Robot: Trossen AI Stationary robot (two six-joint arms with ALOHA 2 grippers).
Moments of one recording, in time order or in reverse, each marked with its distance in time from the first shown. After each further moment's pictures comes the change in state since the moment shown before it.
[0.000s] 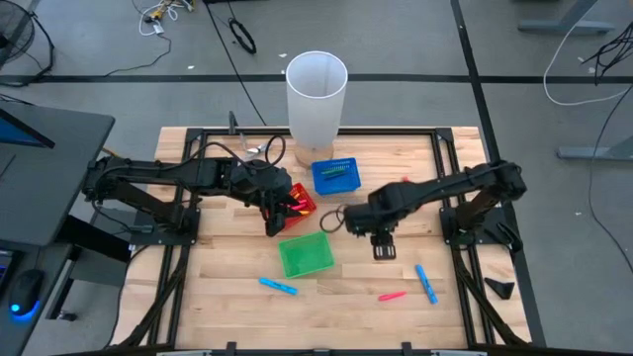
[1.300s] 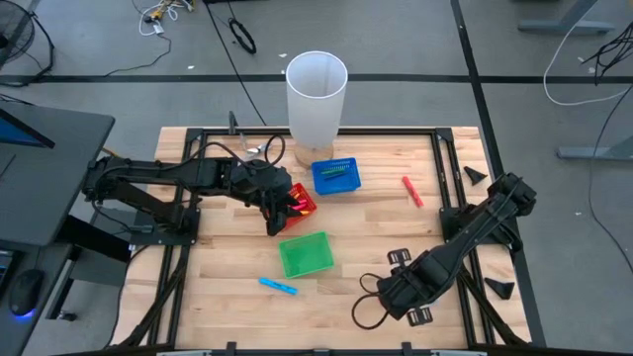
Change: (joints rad) left arm 0.000 0.000 0.000 0.005 0.000 -0.051; right arm 0.528 0.013 -0.001 0.085 0.000 0.334
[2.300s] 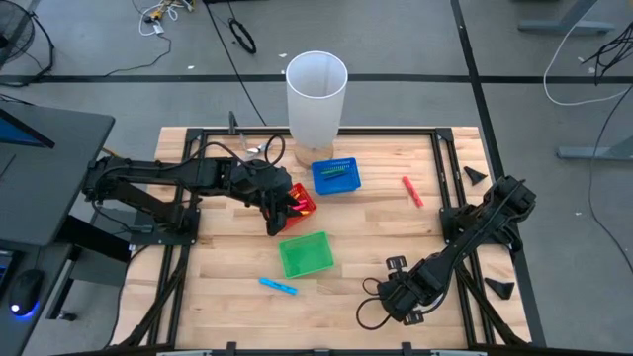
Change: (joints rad) left arm 0.000 0.000 0.000 -0.002 0.000 0.000; right arm 0.045 0.024 -0.400 0.484 0.079 0.076
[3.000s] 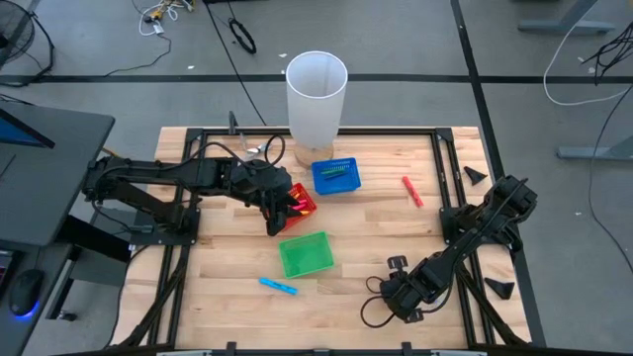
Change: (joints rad) left arm 0.000 0.000 0.000 -0.001 0.000 -0.001; right arm 0.012 0.001 -0.133 0.161 0.049 0.021
